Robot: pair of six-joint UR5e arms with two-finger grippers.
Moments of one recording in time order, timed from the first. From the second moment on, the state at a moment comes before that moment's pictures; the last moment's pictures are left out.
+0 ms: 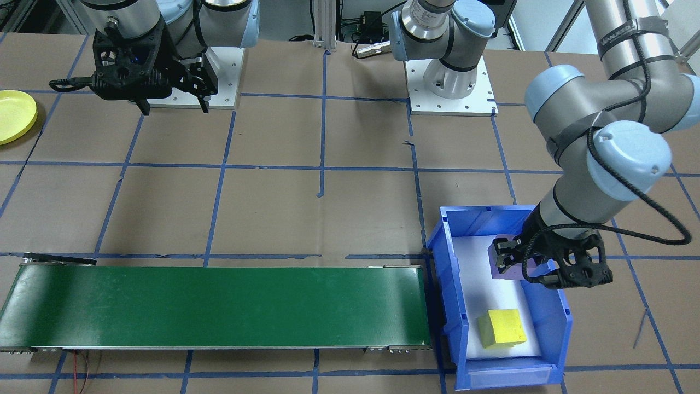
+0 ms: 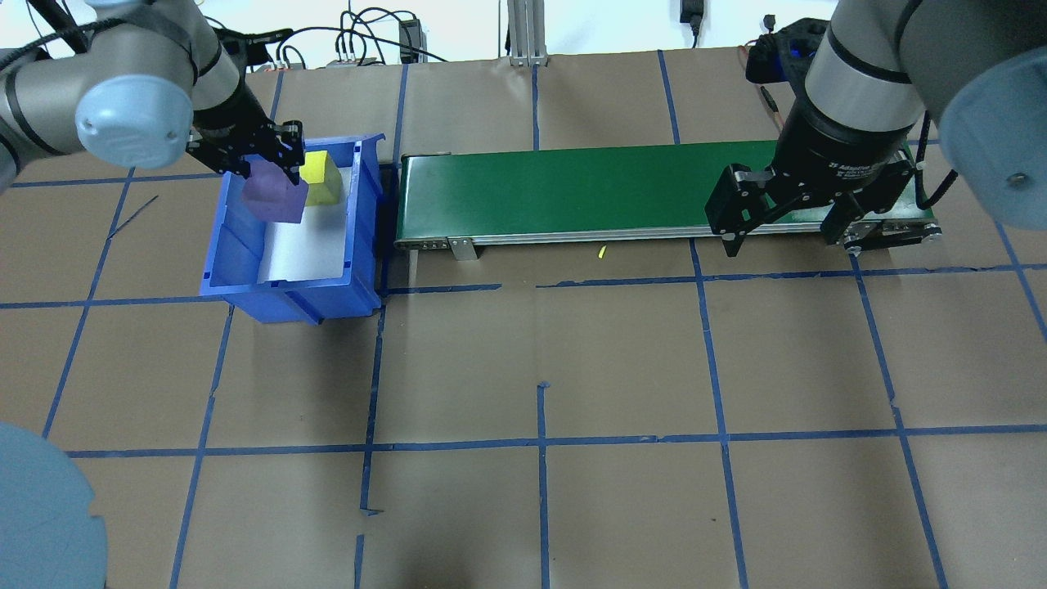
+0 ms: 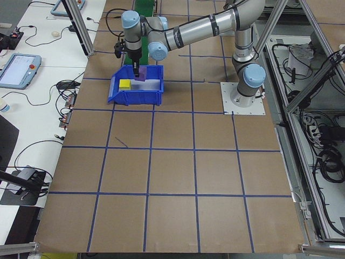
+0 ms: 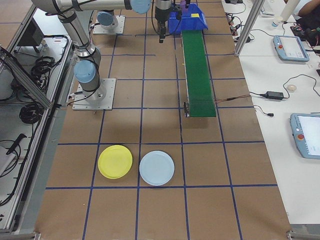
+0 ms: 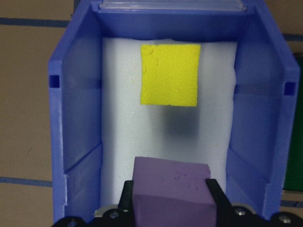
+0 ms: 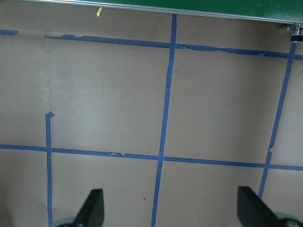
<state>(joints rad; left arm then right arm) -1.43 -1.91 -1.48 -1.26 1.58 0.03 1.60 -1.66 1.64 -1.48 -1.57 -0.07</state>
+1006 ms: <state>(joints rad) -1.71 -2.04 -1.39 -1.07 1.53 -0.22 1.59 -1.66 1.64 -1.48 -1.58 -0.07</state>
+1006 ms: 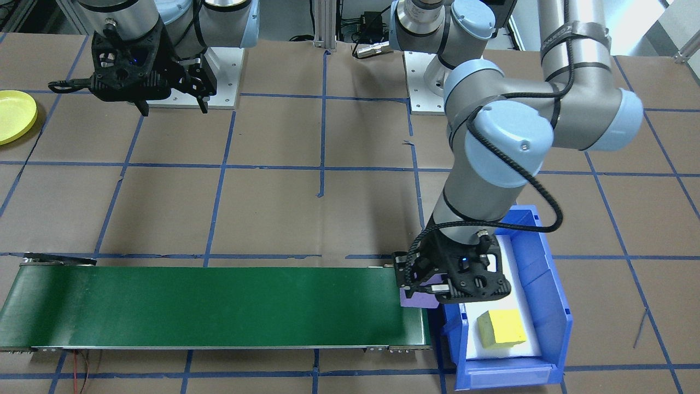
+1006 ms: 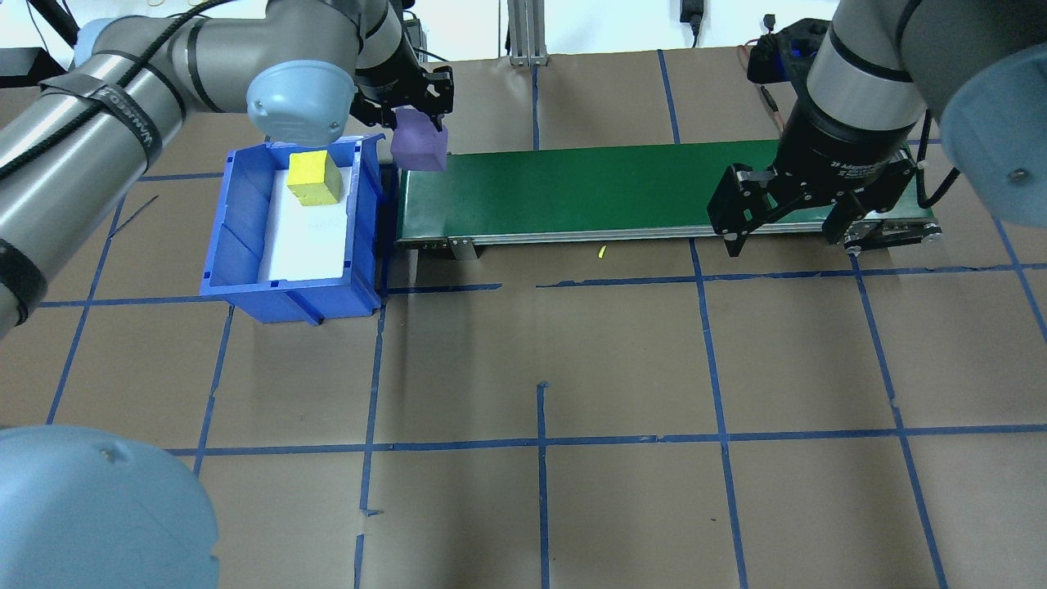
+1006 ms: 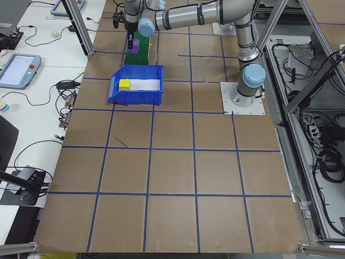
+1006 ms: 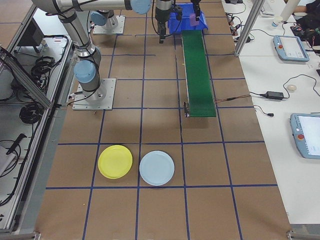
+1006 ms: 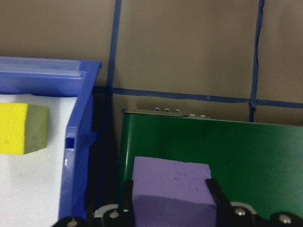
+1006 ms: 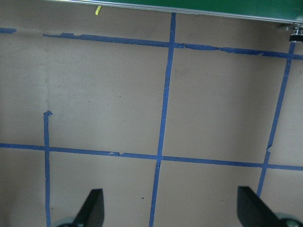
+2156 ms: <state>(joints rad) -1.75 -2.09 -1.52 -0.89 1.53 -0.22 1.60 -1.66 1.64 -1.48 -1.58 -0.07</state>
